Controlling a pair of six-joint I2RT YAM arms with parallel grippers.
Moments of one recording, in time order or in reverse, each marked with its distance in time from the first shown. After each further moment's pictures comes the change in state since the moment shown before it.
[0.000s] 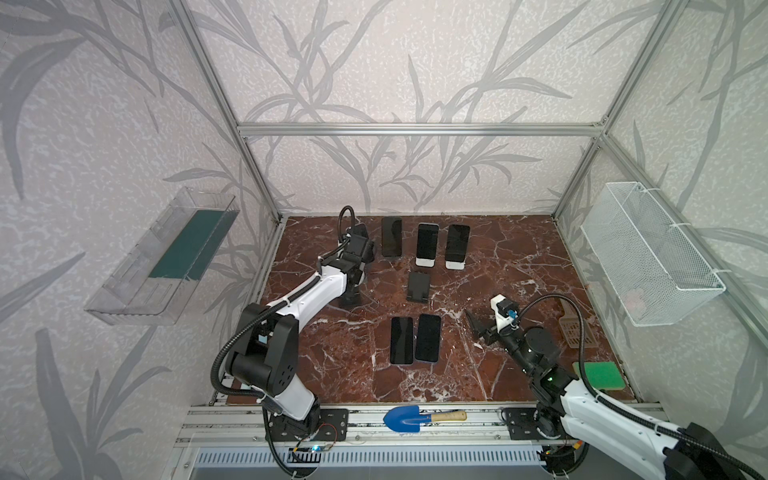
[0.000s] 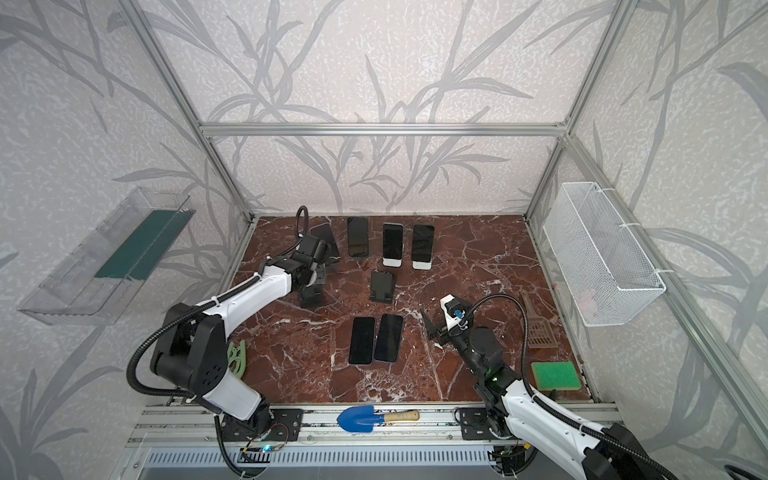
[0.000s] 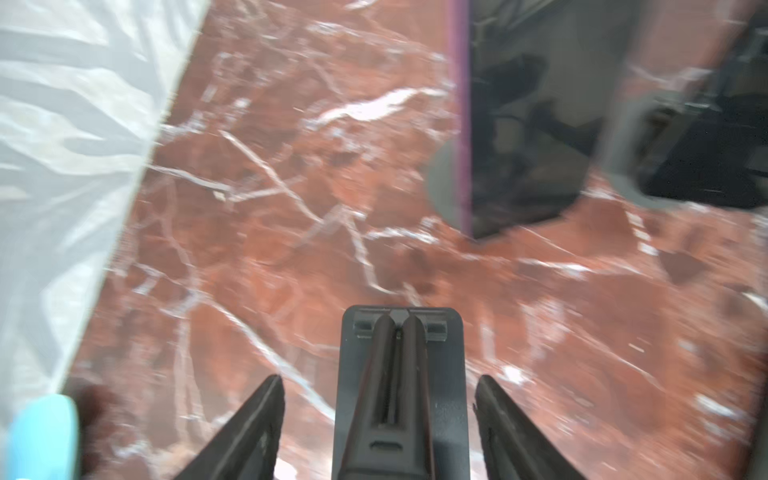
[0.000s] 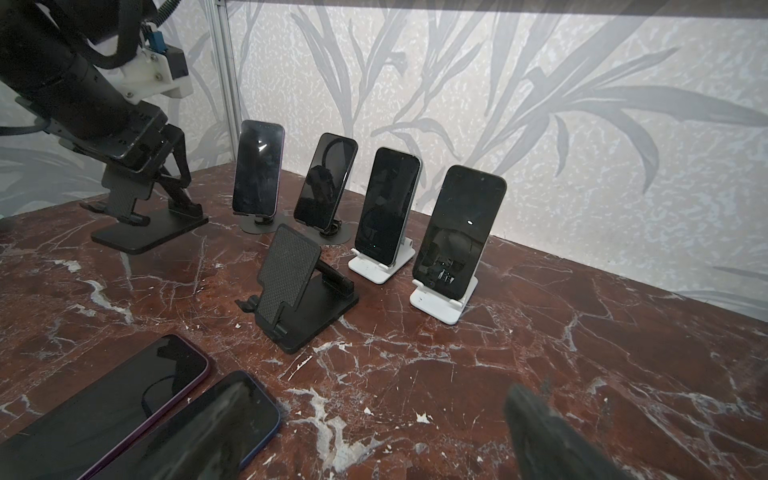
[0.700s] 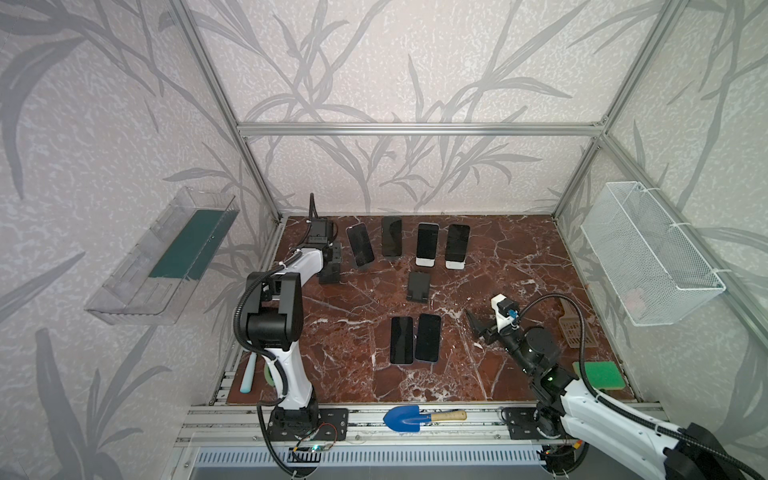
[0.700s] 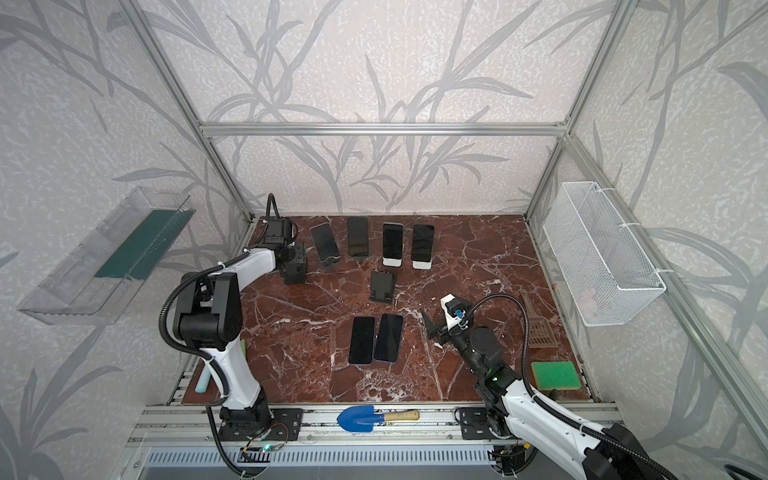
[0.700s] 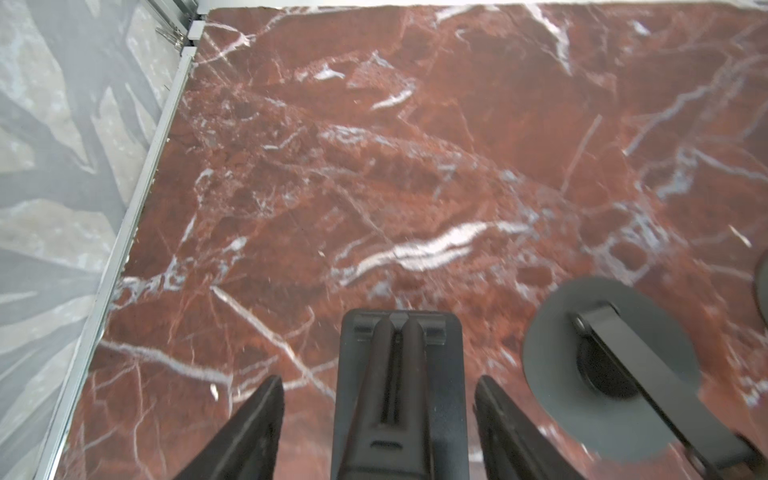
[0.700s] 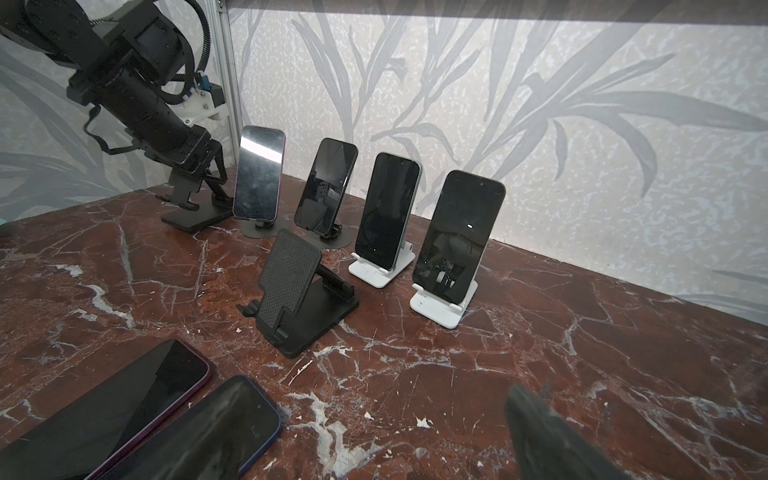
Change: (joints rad) left arm 0.309 0.316 0.167 0.347 0.266 0.330; right arm 0.000 -0.008 0.000 0.007 -0.001 0.000
